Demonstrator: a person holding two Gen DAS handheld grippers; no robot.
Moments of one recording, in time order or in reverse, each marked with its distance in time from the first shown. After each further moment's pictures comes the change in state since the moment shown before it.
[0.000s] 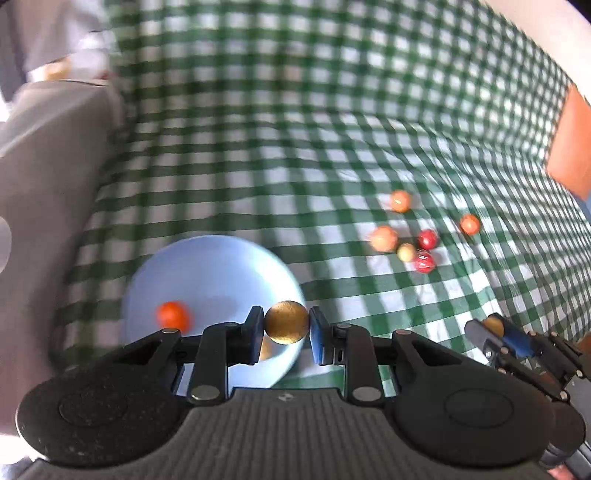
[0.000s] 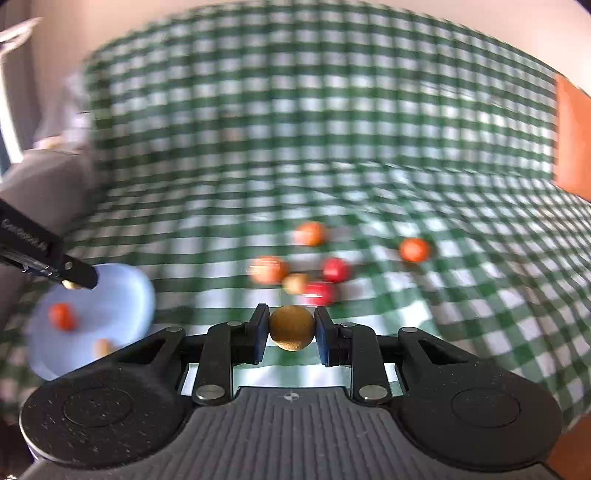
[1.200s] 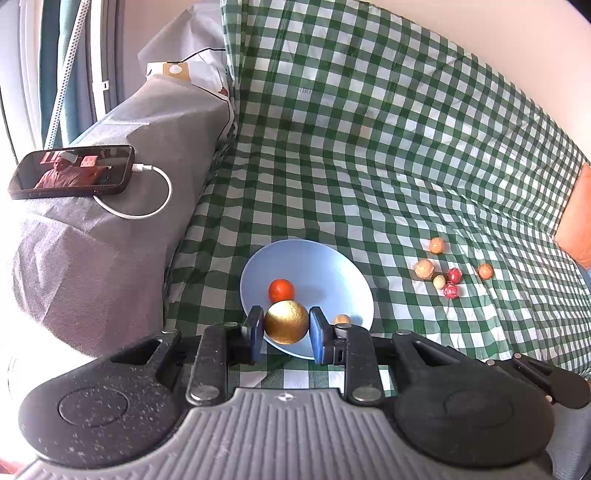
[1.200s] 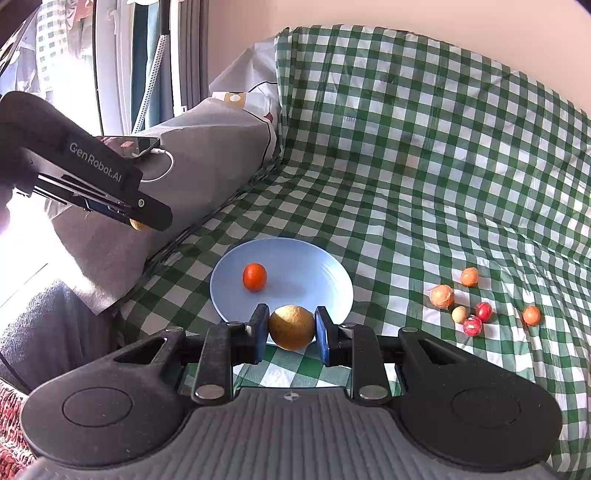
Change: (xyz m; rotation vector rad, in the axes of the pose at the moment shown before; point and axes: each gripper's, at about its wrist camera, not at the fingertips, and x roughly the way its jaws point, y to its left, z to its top) left arm -0.101 0.099 -0.067 -0.175 -0.143 0.027; right arm -0.069 0.138 -0.007 -0.326 0.028 0.233
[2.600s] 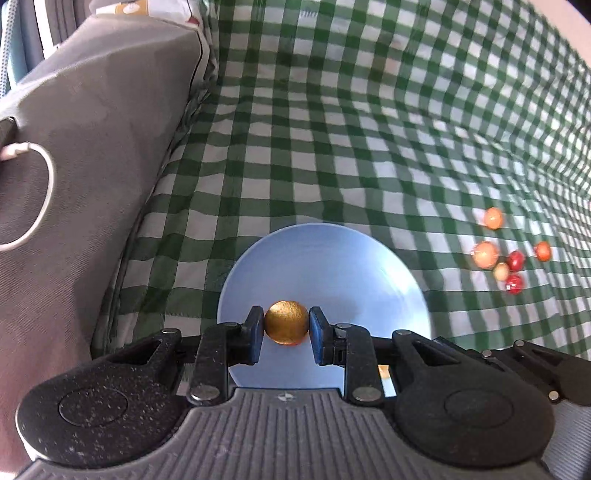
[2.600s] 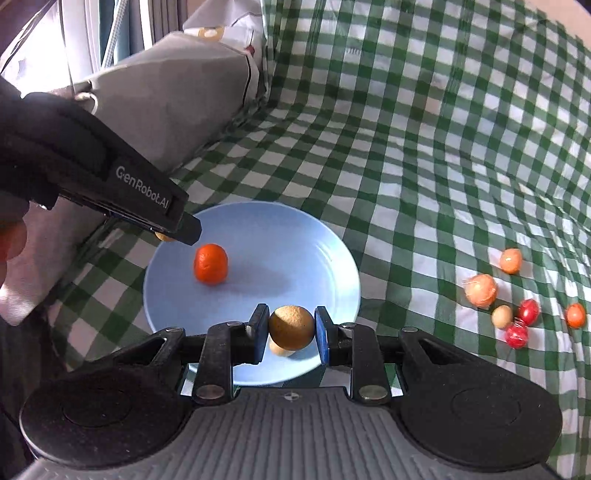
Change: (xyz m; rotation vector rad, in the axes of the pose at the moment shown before) left arm 0.175 -0.008 0.039 0.055 0.178 0.053; right arm 0.153 -0.023 0.016 -0.003 0.178 0.014
